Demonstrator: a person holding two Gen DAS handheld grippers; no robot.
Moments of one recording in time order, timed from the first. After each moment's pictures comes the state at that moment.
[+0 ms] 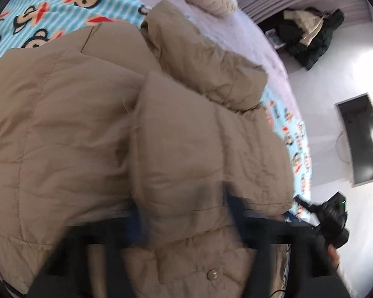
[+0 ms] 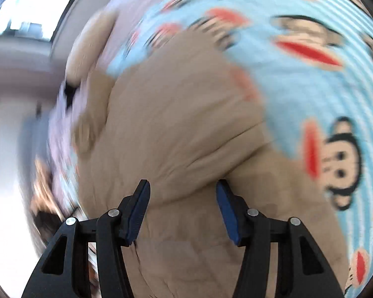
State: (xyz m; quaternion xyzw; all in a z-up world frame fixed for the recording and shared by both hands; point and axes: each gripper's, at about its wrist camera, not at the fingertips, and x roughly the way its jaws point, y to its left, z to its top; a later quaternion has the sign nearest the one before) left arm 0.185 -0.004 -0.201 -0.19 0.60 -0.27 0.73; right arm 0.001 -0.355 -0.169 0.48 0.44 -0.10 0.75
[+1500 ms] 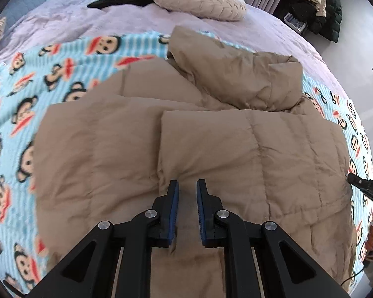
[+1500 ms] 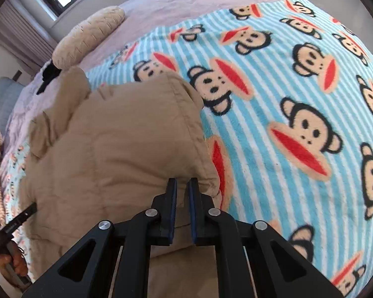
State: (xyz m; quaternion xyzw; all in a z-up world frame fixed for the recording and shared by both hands) left arm 0.178 0.003 -0.182 0.00 0.55 -0.17 0.82; right arm 0.044 -0.349 -0.146 0.24 0.47 -0.14 0.83
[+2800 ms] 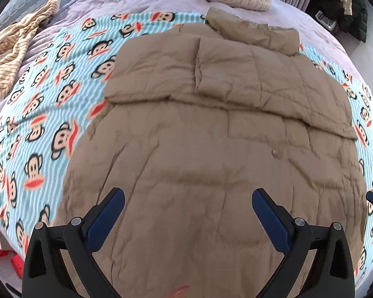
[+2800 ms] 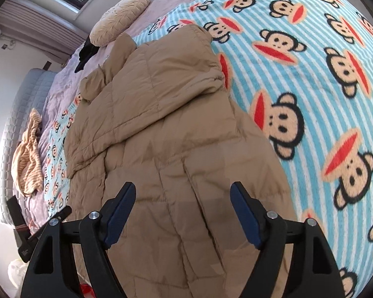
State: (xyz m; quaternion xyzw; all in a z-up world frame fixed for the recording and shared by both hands) left arm -0.008 0.031 -0.155 0.01 0.57 -0.04 0.82; right arm -0.089 -0.305 -0.138 0.31 0.50 -0.03 0.80
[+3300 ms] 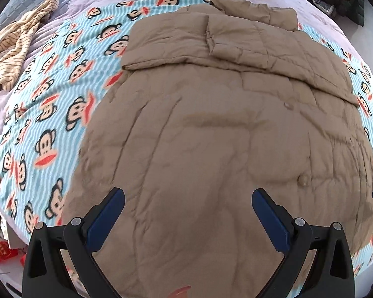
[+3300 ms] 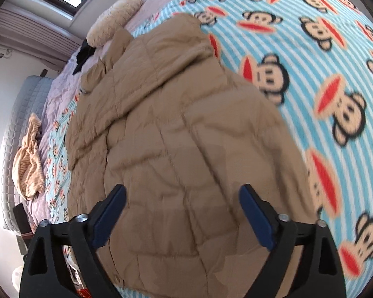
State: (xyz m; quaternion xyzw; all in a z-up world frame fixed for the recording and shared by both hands) left arm -0.056 0.062 -0.163 0.04 0.60 -0.04 0.80; right arm -0.141 -0.262 -0.149 0.33 0.51 -0.05 0.79
